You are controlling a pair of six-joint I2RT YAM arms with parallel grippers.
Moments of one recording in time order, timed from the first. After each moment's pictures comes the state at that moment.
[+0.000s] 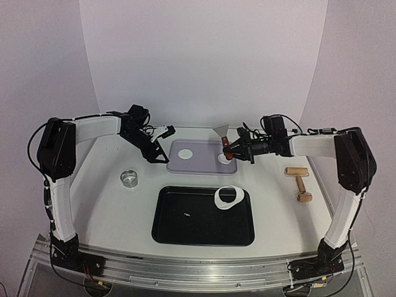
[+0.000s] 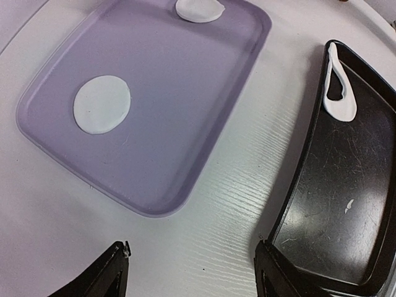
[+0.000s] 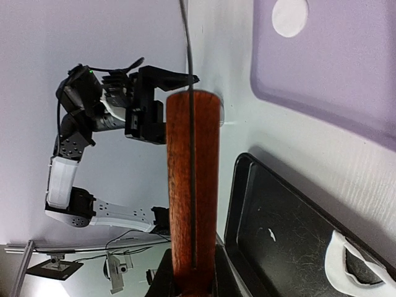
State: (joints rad) left arm -0.43 2.03 1.63 -0.64 0.52 0.57; right arm 0.38 1.88 1.24 0.08 -1.02 0.99
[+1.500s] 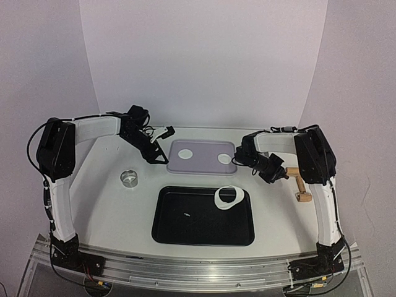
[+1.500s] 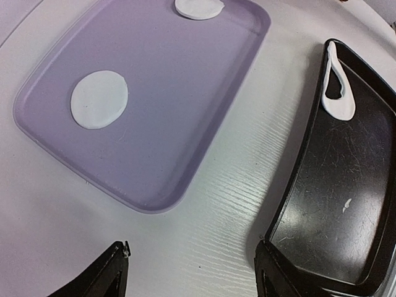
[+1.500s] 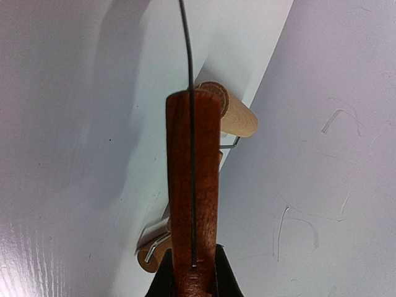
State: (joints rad) left arm -0.43 2.02 1.61 -0.65 0.52 0.56; right arm 0.52 2.30 1.72 -1.41 0.91 0.23
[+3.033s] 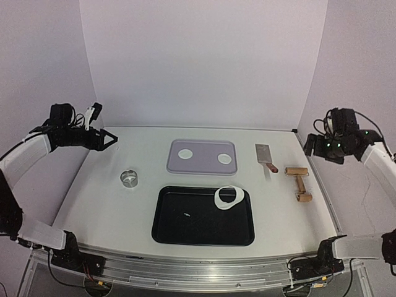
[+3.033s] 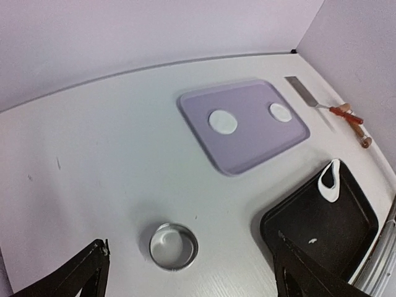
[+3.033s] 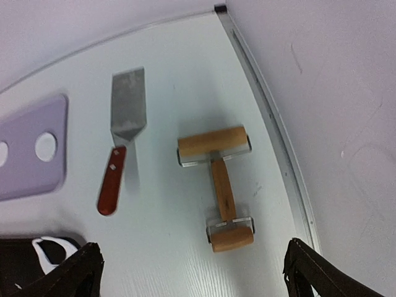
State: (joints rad) left arm -0.01 1.28 1.06 -0.42 0.62 0.17; right arm 0.11 1.12 1.15 -0.83 0.16 0.29
